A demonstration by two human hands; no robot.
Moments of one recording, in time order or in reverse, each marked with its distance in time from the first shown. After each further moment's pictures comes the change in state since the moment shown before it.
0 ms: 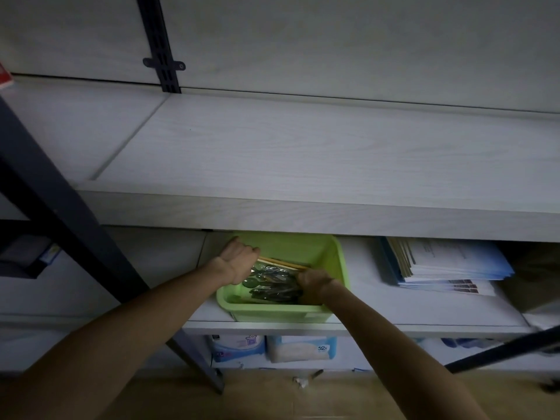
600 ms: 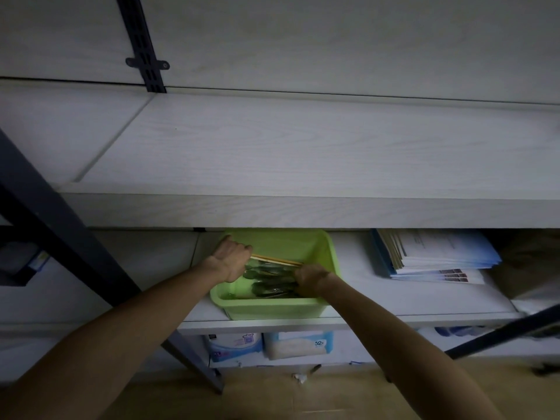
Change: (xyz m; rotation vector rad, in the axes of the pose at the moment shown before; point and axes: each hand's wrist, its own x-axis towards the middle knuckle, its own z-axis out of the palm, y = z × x) left_hand 0.004 0.001 -0.001 -0.014 -0.037 -0.017; right_hand -0.008 0.003 -0.006 0.095 -0.038 0.041
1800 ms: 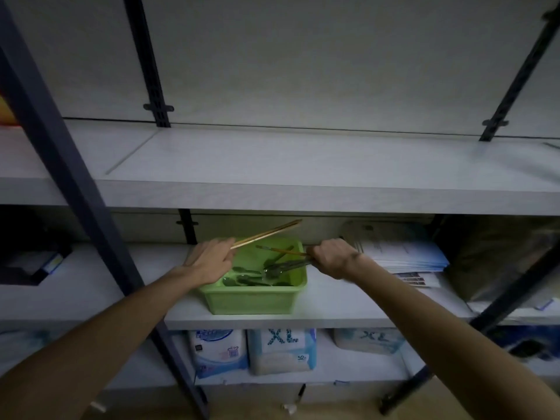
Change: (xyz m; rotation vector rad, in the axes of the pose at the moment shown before) left_hand -0.097 0.036 -0.065 -0.454 0.407 -0.175; right_hand -0.158 0.078 -0.055 -0.231 0.451 -0.068
